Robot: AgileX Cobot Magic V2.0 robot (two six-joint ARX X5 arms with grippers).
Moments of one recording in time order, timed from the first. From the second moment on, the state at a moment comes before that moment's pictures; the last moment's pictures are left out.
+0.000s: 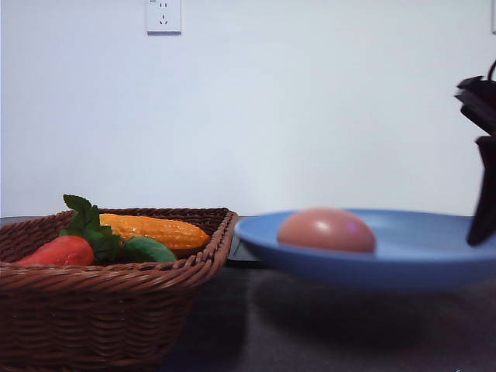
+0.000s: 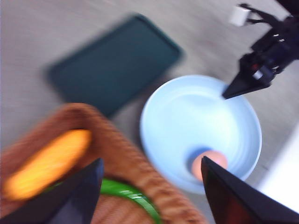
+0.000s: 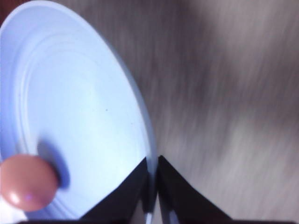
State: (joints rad) left_arx -0.82 1.16 1.38 -0.91 -0.03 -0.07; right_arx 0.05 1.36 0.79 -0.68 -0.62 0.18
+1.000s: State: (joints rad) left_arx -0.77 0.92 1.38 -1.01 -0.21 -0.09; right_arx 0.01 2.07 1.48 -0.65 -0.62 0.19
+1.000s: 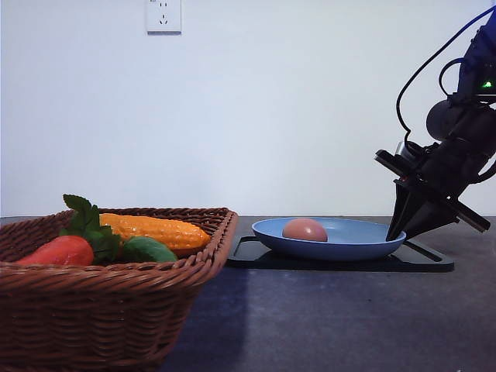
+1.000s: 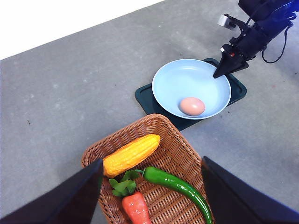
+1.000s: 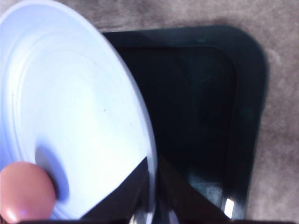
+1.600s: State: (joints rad) left_arx -0.77 0.94 1.38 -0.99 -0.21 -0.09; right_arx -0.02 2.04 1.48 -0.71 -0.63 0.19
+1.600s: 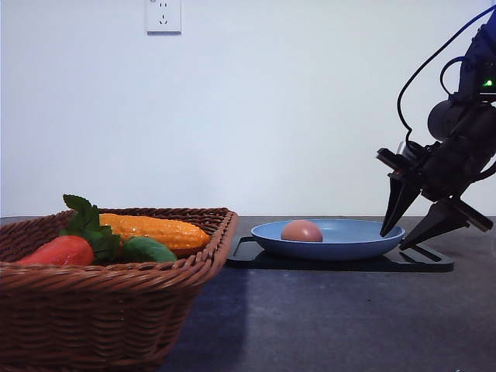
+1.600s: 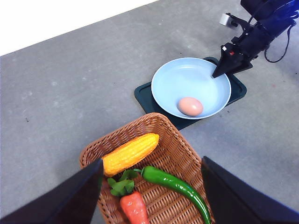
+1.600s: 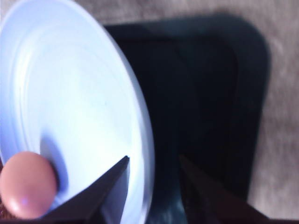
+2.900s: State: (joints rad) left_arx -0.53 0.86 0.93 -0.63 -0.21 -0.05; right_arx 0.43 0.89 0.80 -0.52 -0.06 0.10
